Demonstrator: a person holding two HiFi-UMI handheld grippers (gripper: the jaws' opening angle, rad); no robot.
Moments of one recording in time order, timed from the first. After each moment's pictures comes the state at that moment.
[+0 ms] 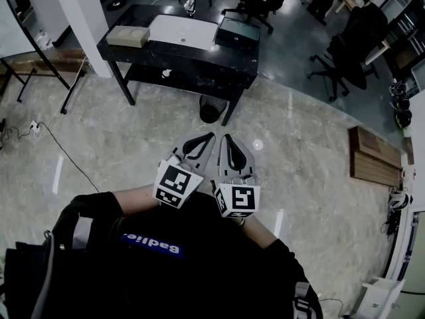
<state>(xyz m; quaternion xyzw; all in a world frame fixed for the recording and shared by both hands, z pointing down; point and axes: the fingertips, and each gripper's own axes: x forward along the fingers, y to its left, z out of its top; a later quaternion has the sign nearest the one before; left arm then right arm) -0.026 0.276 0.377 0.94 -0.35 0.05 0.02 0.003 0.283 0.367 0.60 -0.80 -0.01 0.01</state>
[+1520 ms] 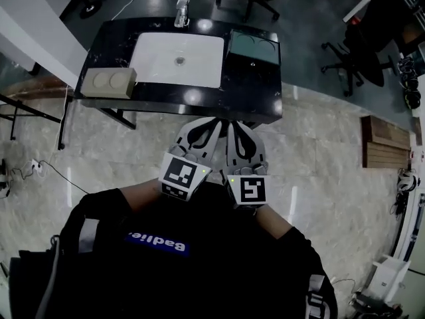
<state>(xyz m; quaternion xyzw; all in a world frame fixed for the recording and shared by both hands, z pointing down) -0.059 -0.128 0.385 0.95 -0.31 0.04 0.07 -0.032 -0.118 0.369 0.63 -0.78 -0.02 0.04</state>
